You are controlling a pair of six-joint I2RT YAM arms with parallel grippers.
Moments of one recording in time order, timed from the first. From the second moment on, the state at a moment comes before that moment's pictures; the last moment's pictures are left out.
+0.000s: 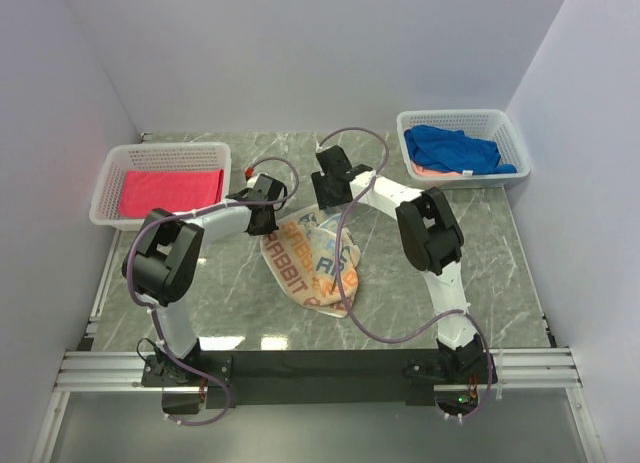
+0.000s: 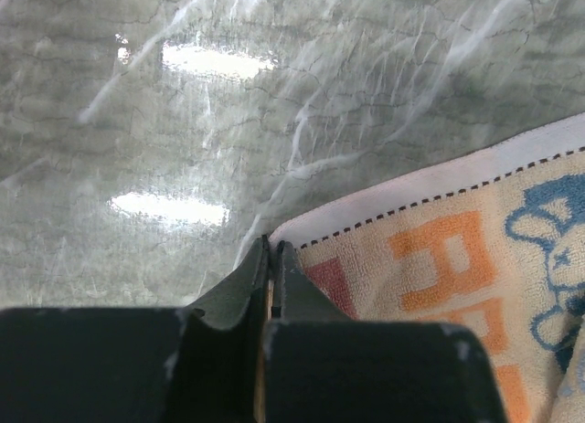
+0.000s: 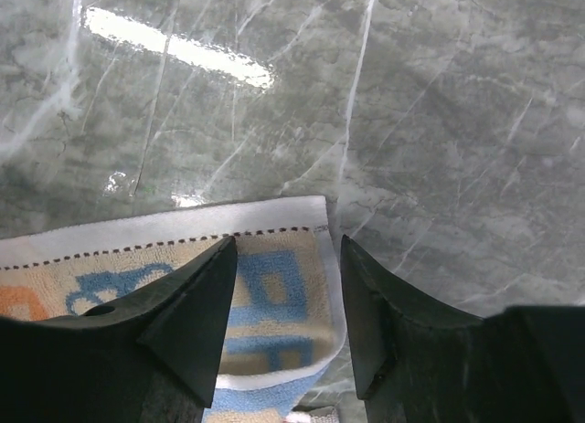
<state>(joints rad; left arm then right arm) -0.47 1.83 1.11 -0.33 -0.32 -0.56 0.56 2.24 1.71 -0.42 0.12 0.21</state>
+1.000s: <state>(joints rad) -0.48 1.83 1.11 -0.32 -0.32 -0.56 0.56 2.30 1.81 -0.46 0.11 0.25</state>
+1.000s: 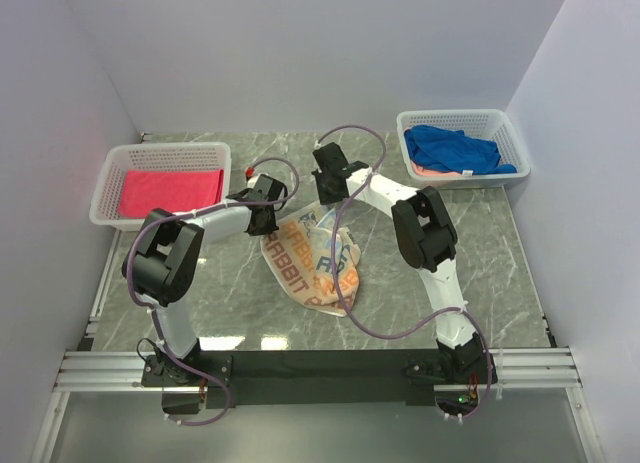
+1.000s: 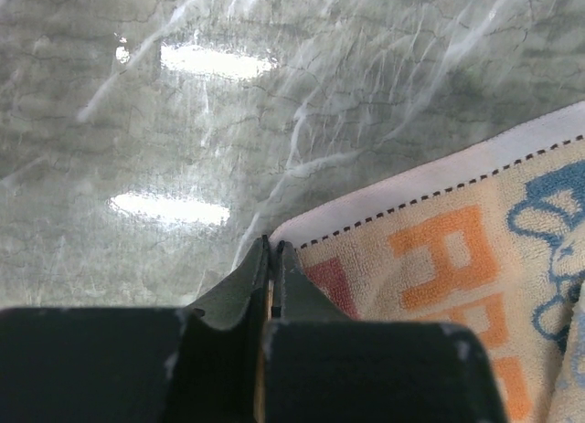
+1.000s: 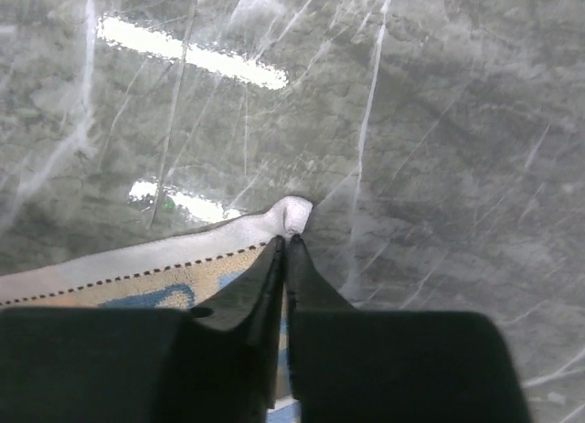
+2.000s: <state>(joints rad) -0.51 1.48 1.88 -0.38 -0.36 -0.17 0.51 1.55 1.88 -0.24 0.13 0.09</state>
